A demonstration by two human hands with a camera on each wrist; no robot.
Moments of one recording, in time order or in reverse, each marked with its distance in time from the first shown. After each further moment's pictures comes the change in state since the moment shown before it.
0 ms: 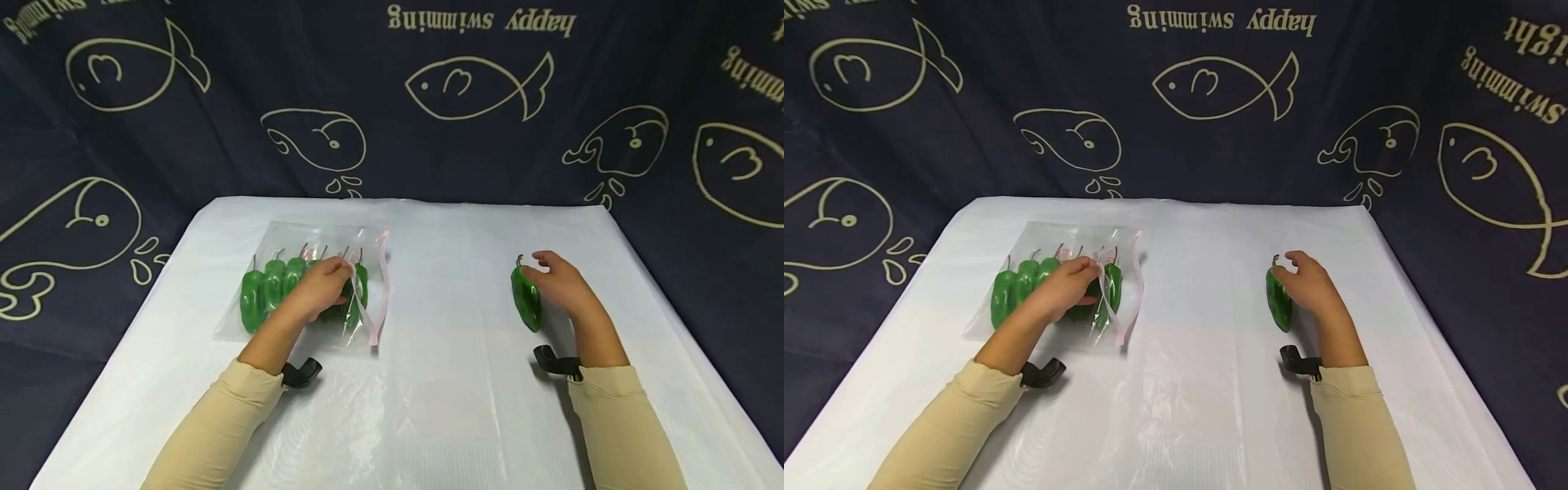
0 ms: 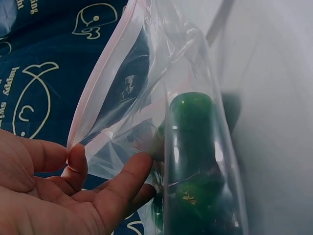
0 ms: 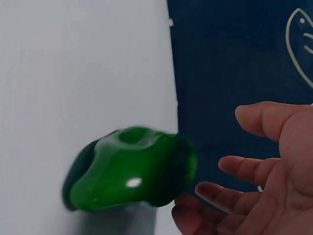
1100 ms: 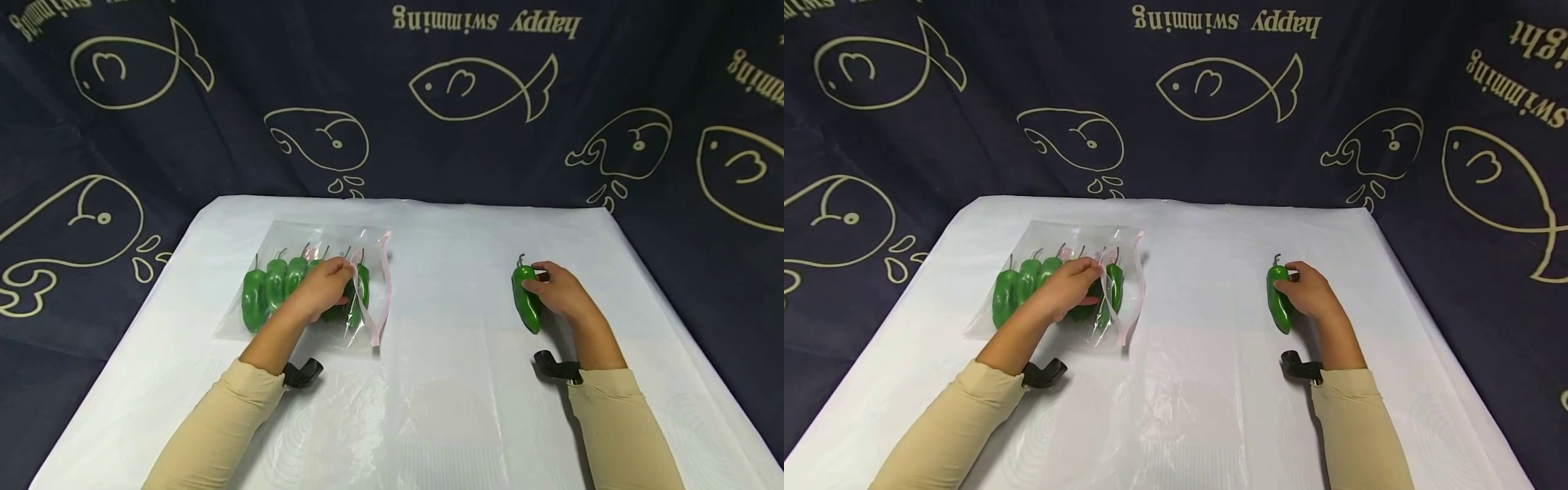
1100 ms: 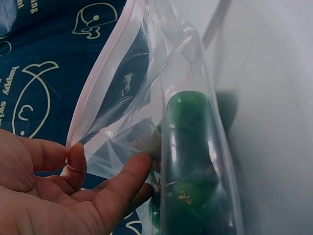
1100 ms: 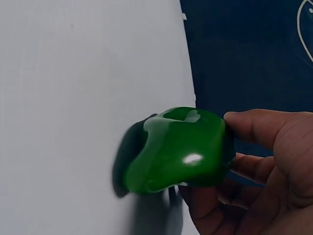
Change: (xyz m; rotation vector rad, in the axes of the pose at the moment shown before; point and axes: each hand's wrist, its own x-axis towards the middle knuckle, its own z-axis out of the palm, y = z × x) left_hand -0.001 -0.003 -0.001 -0.011 -0.003 0.019; right_hand 0.009 0.019 0.012 0.007 -0.014 -0.011
